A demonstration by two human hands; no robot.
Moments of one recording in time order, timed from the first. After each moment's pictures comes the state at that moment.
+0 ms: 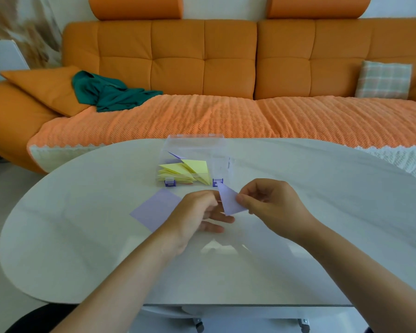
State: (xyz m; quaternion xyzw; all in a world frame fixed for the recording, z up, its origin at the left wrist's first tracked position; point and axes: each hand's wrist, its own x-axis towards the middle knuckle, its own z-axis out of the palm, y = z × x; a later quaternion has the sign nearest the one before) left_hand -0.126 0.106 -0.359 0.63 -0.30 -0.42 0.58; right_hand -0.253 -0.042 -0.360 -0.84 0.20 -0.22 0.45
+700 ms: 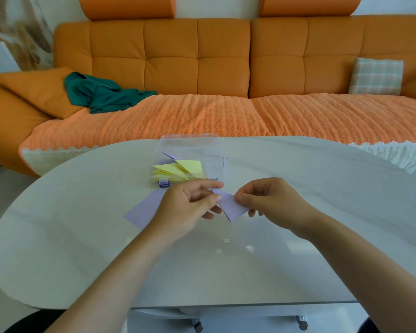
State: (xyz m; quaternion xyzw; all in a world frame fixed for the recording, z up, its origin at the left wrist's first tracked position) left_hand -0.116 0.107 -0.365 0.64 -0.38 -0.26 0.61; right_hand -0.259 -0.051 -0.347 -0.82 0.22 -0.13 0.52
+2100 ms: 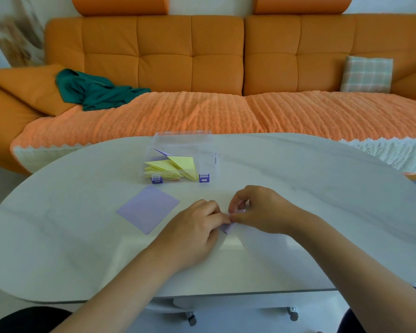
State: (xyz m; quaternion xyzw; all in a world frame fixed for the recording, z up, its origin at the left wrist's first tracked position) left_hand -0.144 0.113 -0.394 0.71 -0.66 0.03 0.23; right_hand -0.260 -0.061 -0.369 -0.93 0.23 -0.02 0.29
